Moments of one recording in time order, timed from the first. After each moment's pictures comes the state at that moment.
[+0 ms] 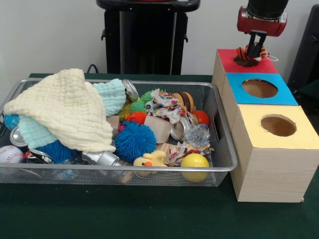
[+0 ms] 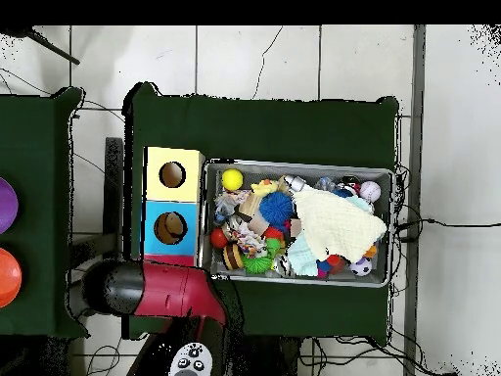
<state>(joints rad) 0.28 -0.73 -0.20 1.90 0.30 0.62 1.83</state>
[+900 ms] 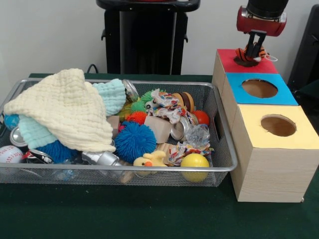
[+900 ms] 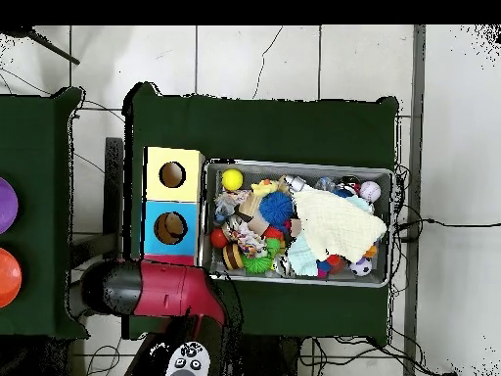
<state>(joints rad) 0.28 -0.73 -0.21 1.89 0.27 0.62 1.83</state>
